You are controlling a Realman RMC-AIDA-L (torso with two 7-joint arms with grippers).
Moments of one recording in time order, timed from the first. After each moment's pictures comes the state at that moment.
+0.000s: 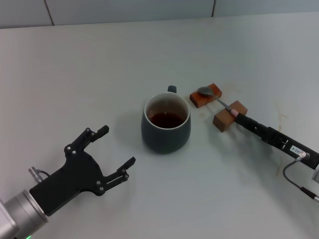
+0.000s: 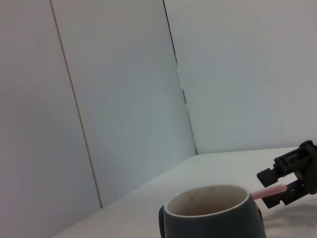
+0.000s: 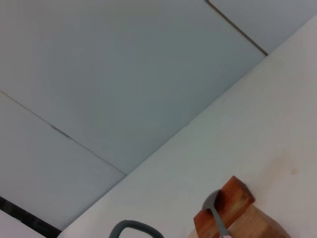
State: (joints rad) left arm -0.31 -2.06 -0.59 -0.09 2.89 1.46 -0.12; right arm 0.32 2.07 -0.77 -0.14 -1.42 -1.28 1.42
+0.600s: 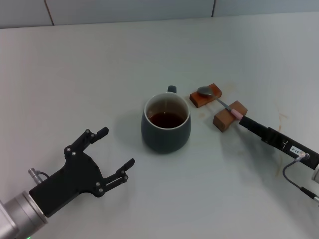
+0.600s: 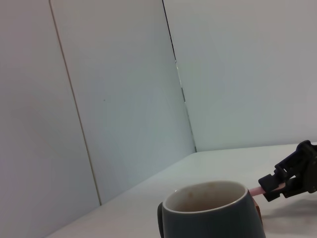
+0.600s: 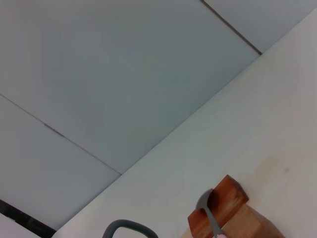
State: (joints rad) left arm -0.31 -2.06 -0.59 -0.09 2.89 1.46 -0.11; right arm 0.32 2.08 -0.77 -0.14 -1.42 -1.27 1.42
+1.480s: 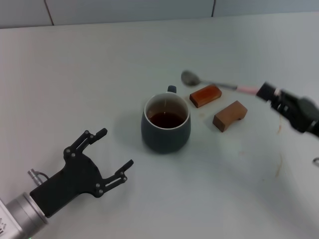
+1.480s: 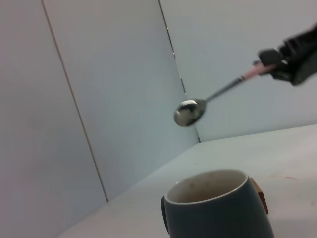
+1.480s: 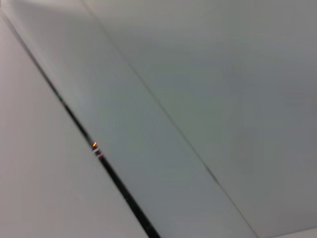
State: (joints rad) left arm -0.30 -2.07 -0.59 -0.09 2.88 1.44 -0.04; right arm 0.24 2.08 -0.76 -0.40 -1.42 -1.71 1.32
